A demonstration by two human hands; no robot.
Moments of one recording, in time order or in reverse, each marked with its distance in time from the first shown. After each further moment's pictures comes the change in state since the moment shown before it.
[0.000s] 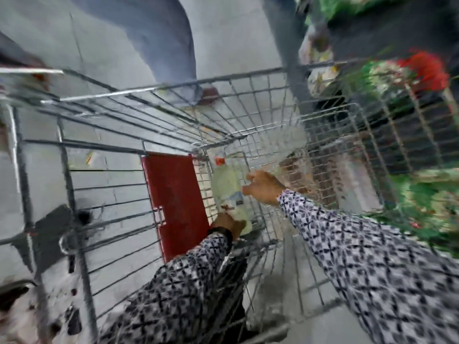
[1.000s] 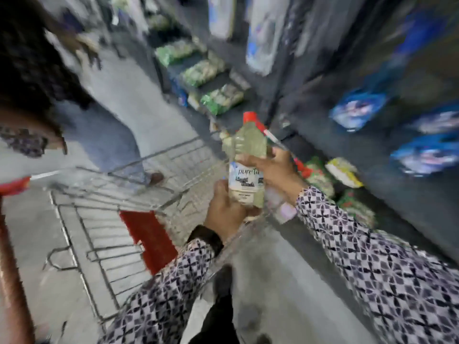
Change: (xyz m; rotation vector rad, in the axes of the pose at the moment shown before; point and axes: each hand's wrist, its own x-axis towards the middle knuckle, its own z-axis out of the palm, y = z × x) left_hand -0.289 0.069 -0.007 -0.342 -0.162 0.934; right_hand -0.327 0.006 -0.088 0.846 0.818 -0.240
